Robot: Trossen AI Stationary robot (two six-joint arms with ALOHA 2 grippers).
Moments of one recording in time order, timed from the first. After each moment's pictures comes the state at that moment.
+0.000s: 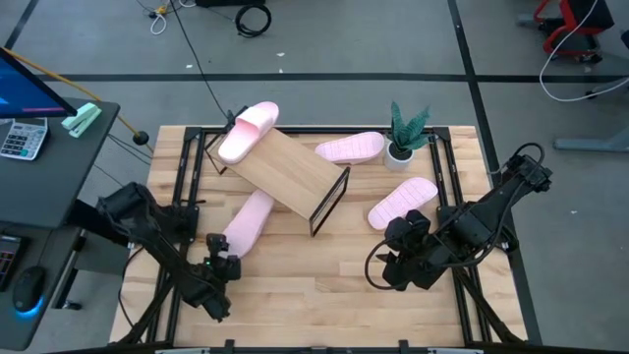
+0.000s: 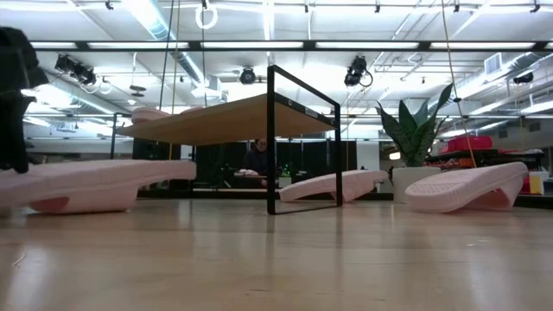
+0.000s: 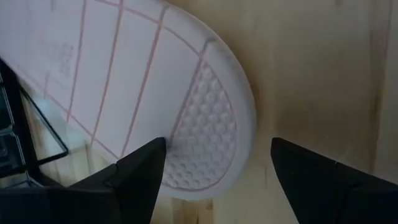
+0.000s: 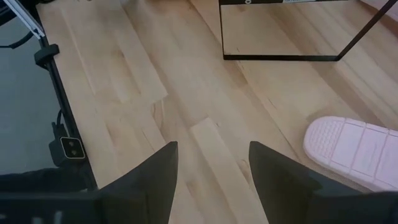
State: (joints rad) left arm -0.91 1.72 0.89 -1.08 -0.51 -0.90; right arm 0.65 1.43 1.48 -1.17 0.47 1.13
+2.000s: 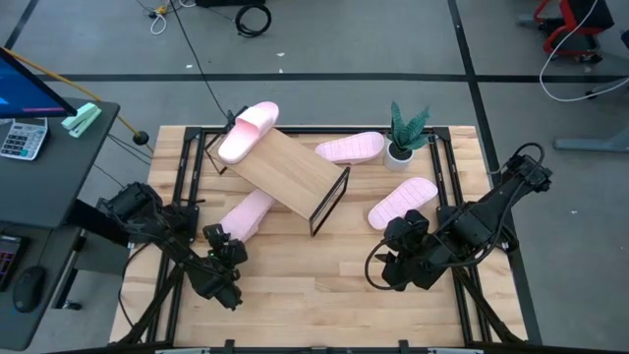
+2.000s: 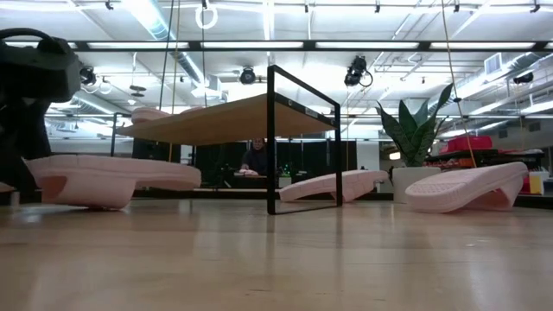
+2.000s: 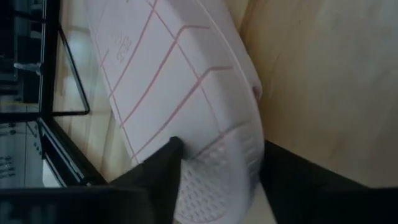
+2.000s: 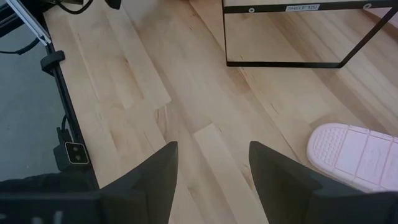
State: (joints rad) left arm -0.79 1.75 0.91 -1.17 -0.58 -1.17; right arm 0.65 1.43 1.48 -1.15 0.48 1.12
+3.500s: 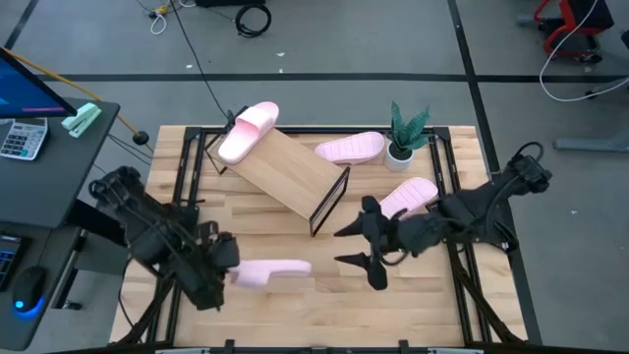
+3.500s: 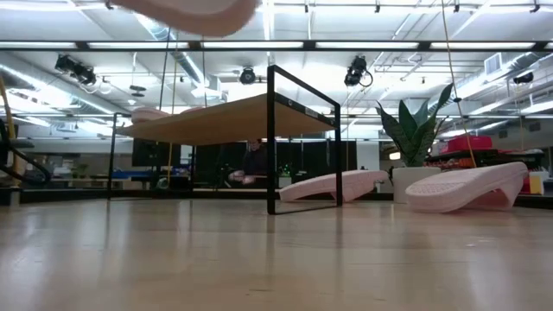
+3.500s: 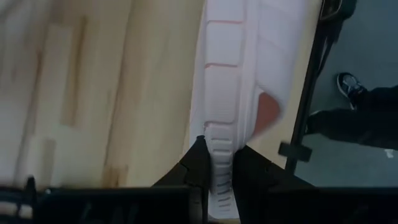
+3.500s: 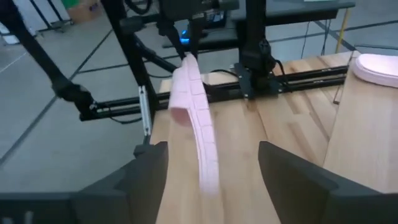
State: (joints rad) left arm -0.75 1.56 1.84 -1.57 -0.23 -0.92; right arm 0.49 1.44 1.48 -0.44 0.38 0.40
